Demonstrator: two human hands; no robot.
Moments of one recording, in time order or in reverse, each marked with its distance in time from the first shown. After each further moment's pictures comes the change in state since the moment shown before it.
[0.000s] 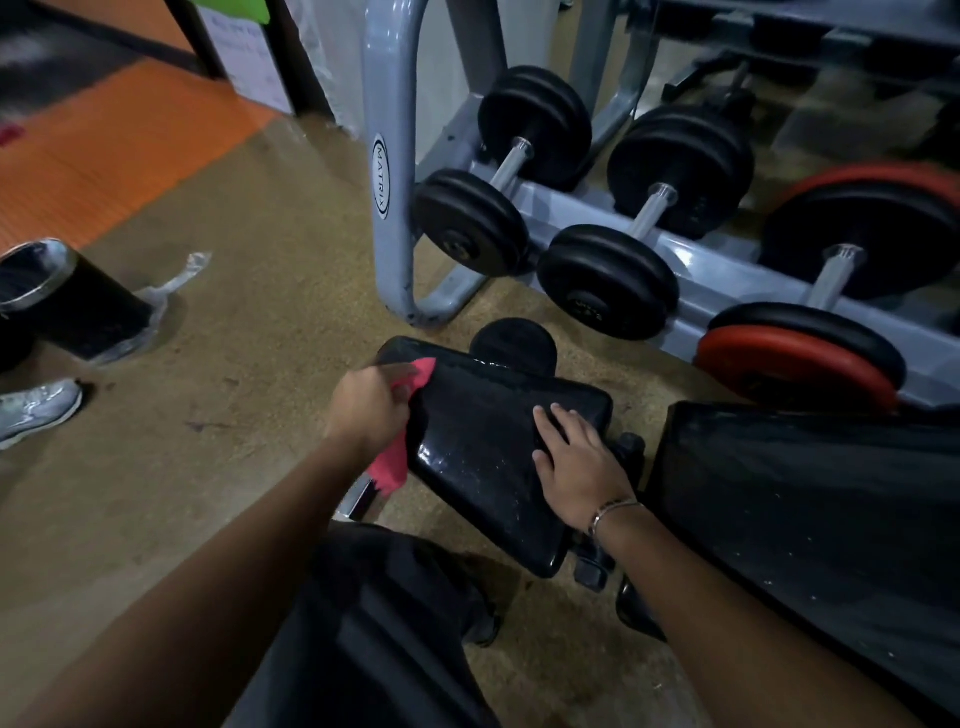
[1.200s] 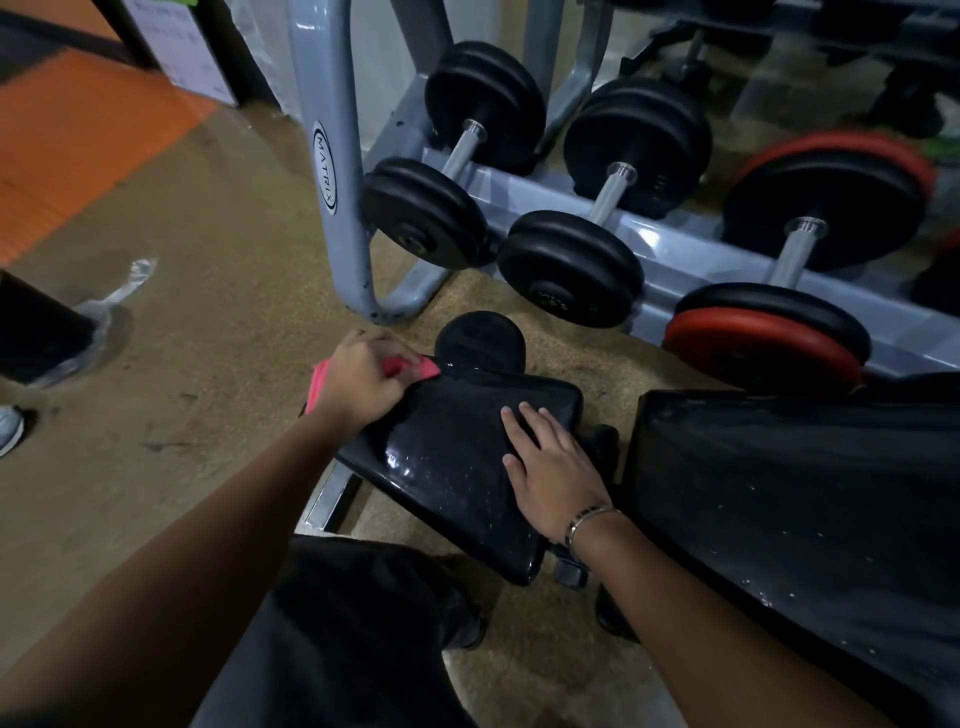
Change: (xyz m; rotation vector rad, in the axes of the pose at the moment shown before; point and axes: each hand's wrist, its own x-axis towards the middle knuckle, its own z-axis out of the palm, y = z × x) left_hand 0.057 0.008 0.025 -0.042 -0.136 0.161; right_hand -0.006 0.004 0.005 -0.007 0.032 -0.025
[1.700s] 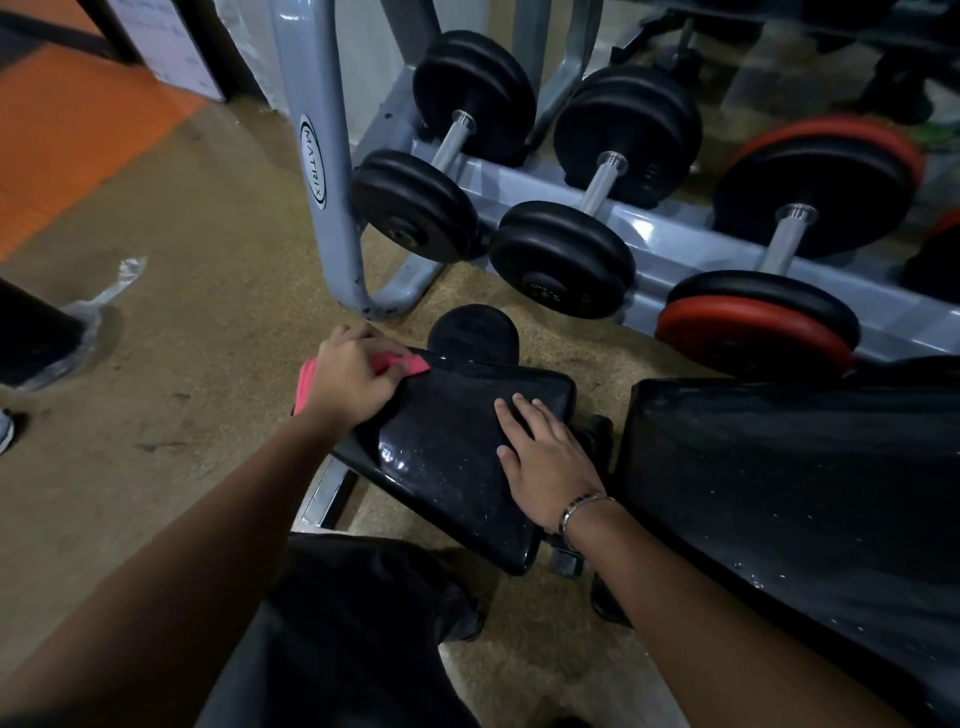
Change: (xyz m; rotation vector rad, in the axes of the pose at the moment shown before) left_hand -0.006 0.001 0.002 0.029 0.067 0.005; right_hand 0.001 -0.001 -0.002 0.014 -0.006 0.002
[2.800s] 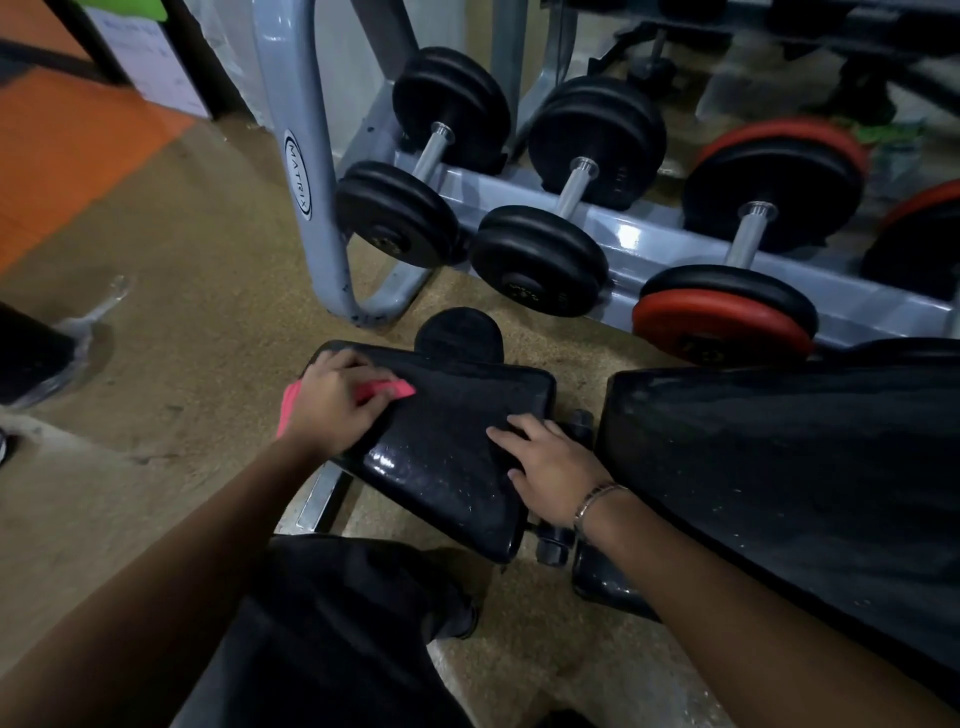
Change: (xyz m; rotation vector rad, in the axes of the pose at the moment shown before) left_hand -0.032 -0.008 0.001 0.051 -0.013 0.131; right_hand -0.022 0.017 -0.022 -0.040 -0.104 -0.106
